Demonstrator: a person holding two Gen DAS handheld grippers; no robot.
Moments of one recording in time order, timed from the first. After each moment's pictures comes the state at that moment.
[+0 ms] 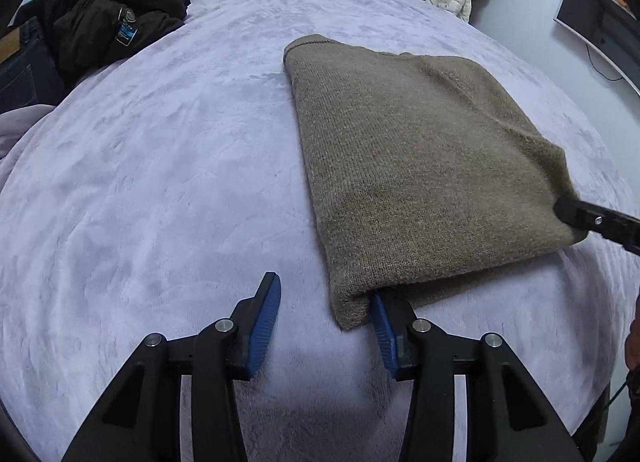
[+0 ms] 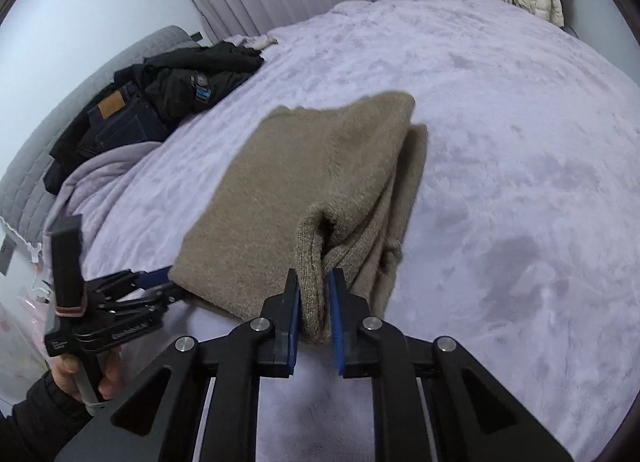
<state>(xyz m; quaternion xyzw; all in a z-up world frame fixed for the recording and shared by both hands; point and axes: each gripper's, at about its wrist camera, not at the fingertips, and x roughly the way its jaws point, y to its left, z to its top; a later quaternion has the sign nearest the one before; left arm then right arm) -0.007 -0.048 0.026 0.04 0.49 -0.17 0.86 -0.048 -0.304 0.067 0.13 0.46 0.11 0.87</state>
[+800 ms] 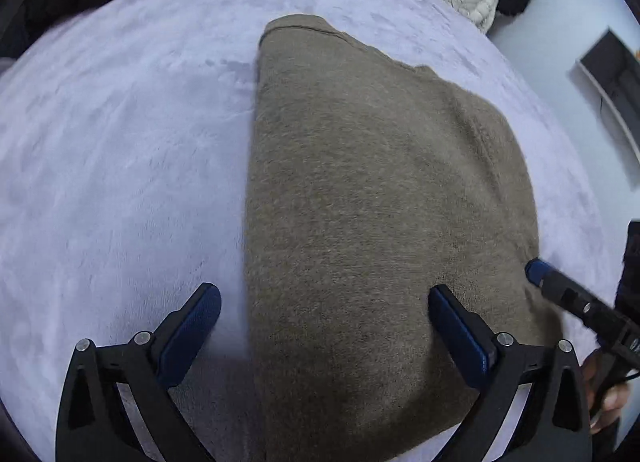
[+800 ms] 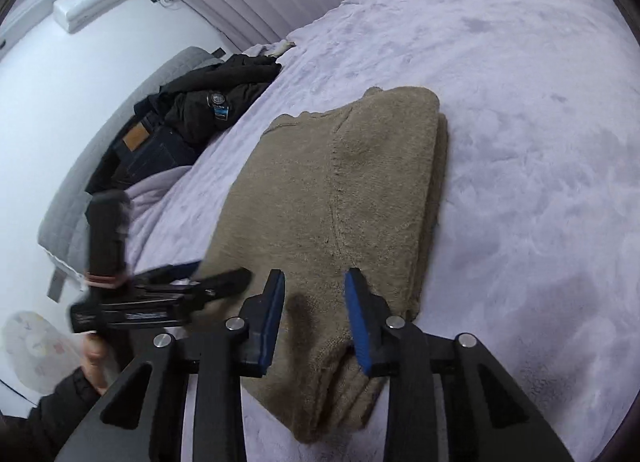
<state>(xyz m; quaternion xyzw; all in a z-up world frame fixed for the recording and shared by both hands) 0.076 -0.084 0.015 -0.09 0.55 -0.19 0.81 0.002 -0.339 0.041 0.24 0.43 0.21 0.84</state>
